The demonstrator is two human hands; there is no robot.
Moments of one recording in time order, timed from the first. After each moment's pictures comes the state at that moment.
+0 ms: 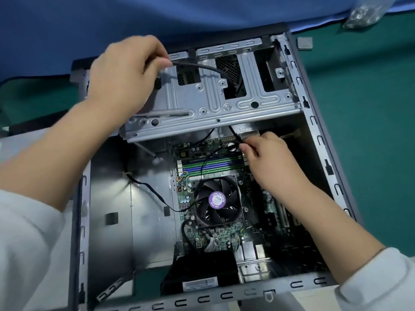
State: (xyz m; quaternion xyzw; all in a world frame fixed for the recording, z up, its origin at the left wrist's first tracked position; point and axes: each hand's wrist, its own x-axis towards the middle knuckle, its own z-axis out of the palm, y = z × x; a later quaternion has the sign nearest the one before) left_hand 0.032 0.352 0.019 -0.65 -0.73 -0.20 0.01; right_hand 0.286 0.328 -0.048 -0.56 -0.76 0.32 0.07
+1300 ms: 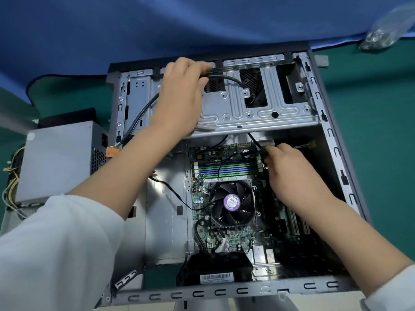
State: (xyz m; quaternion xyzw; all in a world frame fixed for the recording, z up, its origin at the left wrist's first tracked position) left_hand 0.066 0.340 -0.003 -0.64 -0.72 -0.27 -0.02; right_hand 0.297 0.322 -0.041 -0.51 -0.83 0.23 -0.01
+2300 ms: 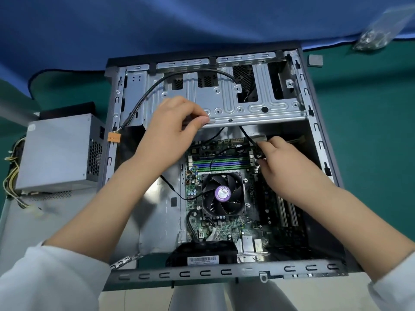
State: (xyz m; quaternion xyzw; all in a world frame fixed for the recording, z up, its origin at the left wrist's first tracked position) left_hand 0.088 0.277 0.003 -0.62 -0.72 -0.29 -0.15; right_hand 0.311 0.322 -0.025 -0.44 -0.87 0.21 -0.05
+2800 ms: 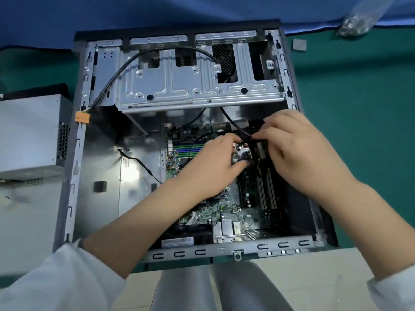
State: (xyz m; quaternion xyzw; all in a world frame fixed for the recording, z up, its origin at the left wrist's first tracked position) left_hand 0.193 0.259 -0.045 -0.63 -0.68 -0.16 -0.35; right_hand 0.352 0.325 0.003 -0.32 -0.93 0.13 0.11
